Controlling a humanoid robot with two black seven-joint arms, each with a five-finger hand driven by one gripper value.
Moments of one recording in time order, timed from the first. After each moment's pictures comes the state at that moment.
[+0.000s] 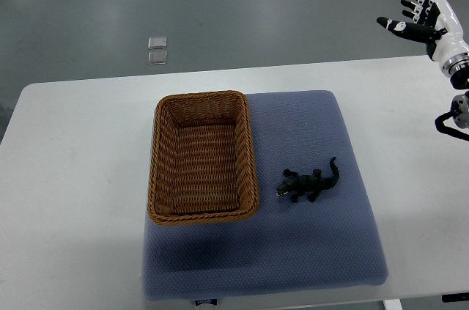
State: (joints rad) left arm -0.02 0.00 0.07 -0.16 0.03 0.06 0.06; right arm 0.78 -0.49 0.73 0.74 -0.66 -0.07 0.38
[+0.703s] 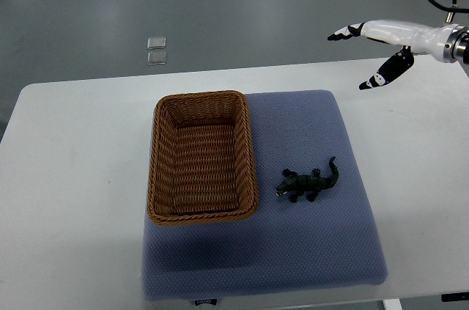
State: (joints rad) left arm -0.02 0.00 0.07 -0.16 0.03 0.06 0.06; right arm 1.22 -0.81 0.02 1.11 -1.26 0.12 0.39
